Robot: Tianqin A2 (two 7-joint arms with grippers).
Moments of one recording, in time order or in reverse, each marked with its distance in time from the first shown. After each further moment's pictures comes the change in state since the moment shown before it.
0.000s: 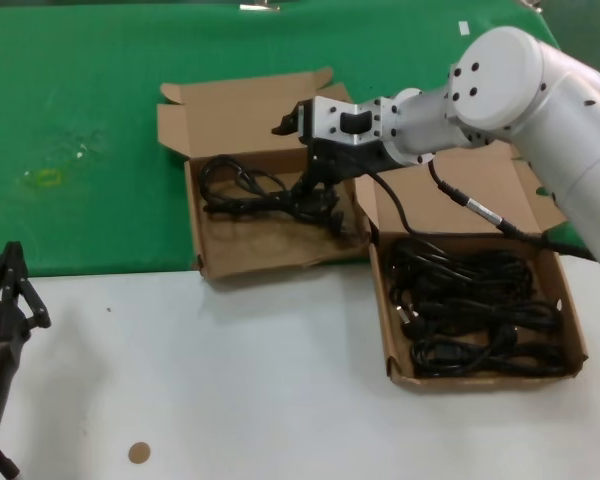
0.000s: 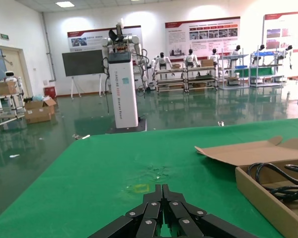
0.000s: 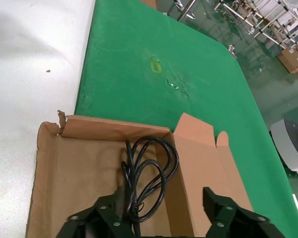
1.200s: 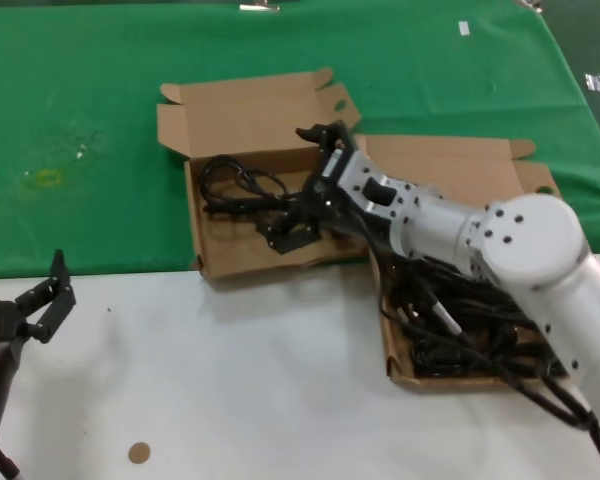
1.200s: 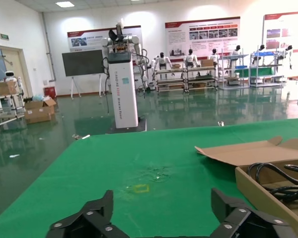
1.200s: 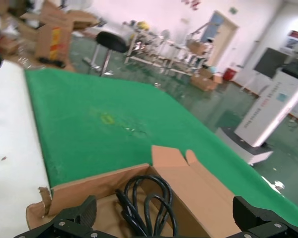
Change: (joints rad) left arm 0.000 0.000 0.000 0.000 0.000 0.000 0.000; right arm -0.454 0.038 0.226 0.346 0.230 0.321 0.028
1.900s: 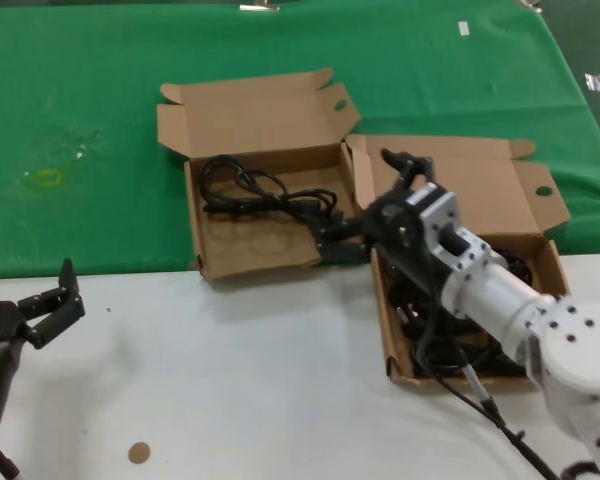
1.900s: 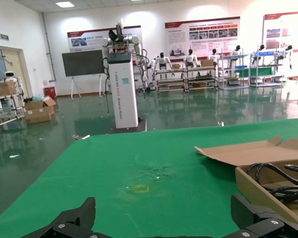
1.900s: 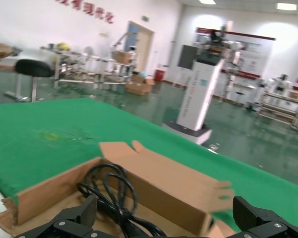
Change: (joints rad) left arm 0.000 0.000 0.000 0.000 0.000 0.000 0.000; right arm -0.338 0.028 0.168 0.257 0.172 0.239 0.021
